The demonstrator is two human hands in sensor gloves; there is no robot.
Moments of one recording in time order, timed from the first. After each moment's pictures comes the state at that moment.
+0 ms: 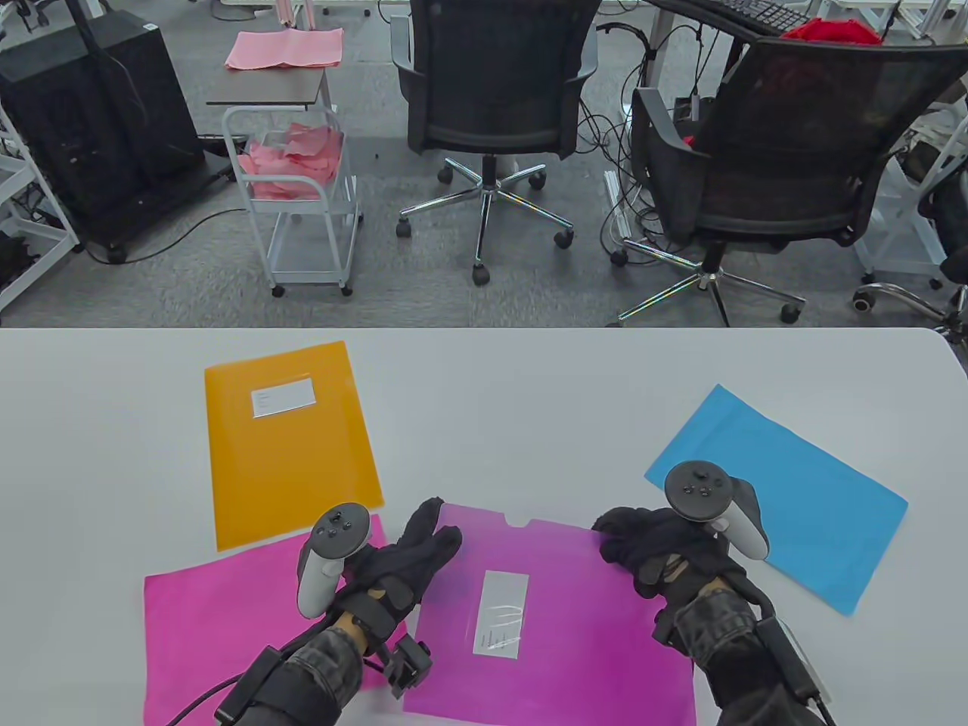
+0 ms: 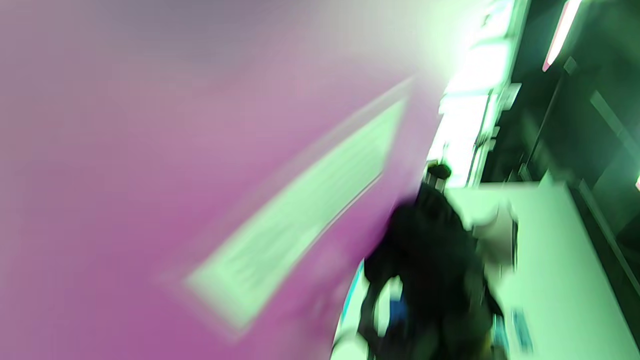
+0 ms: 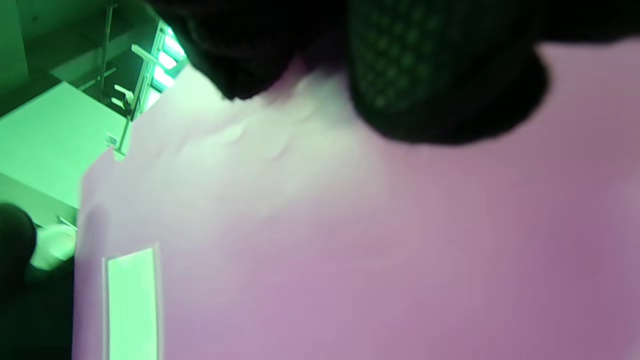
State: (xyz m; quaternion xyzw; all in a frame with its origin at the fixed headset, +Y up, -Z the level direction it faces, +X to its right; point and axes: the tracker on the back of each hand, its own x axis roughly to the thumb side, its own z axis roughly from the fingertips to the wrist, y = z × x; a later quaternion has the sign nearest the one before) left_hand -0.162 -0.764 -0.337 -0.30 -0.15 0.60 0.73; right_hand 0.203 -0.720 -0.374 0.13 0.21 0.87 0.42
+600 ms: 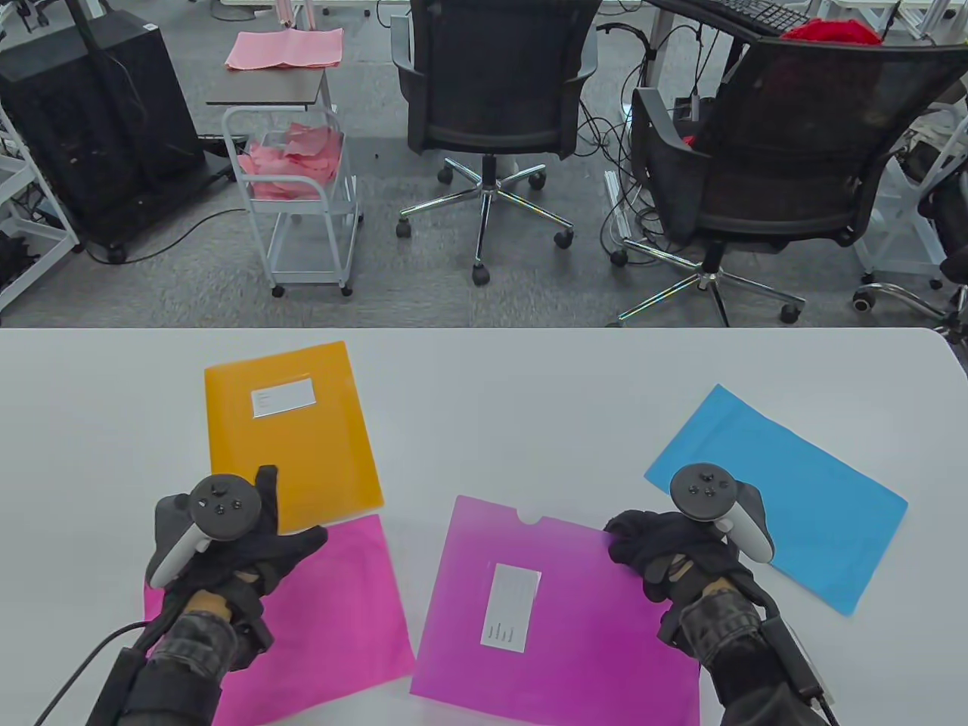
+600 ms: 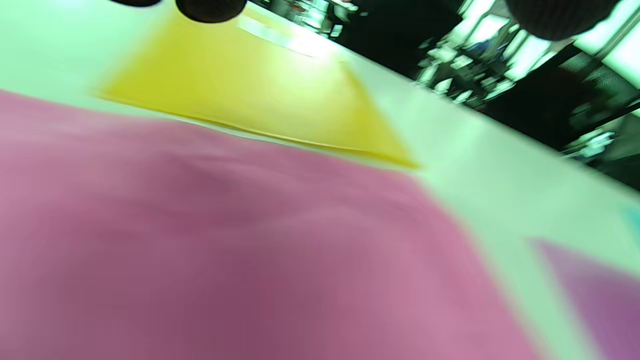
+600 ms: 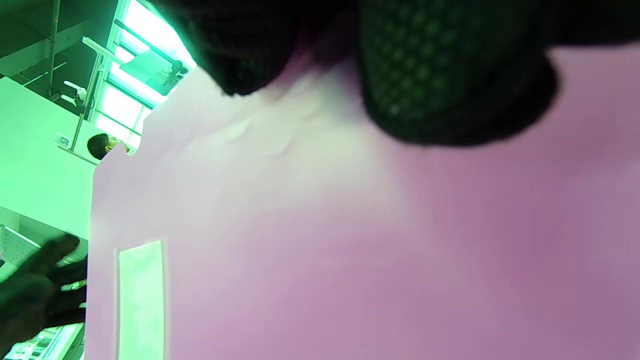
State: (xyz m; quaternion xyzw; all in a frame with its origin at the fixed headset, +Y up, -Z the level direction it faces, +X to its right) left_hand -0.346 -0.704 -0.345 -0.16 0.05 0.13 0.98; right_hand 0.211 -0.732 -0.374 0.09 0.22 0.89 0.39
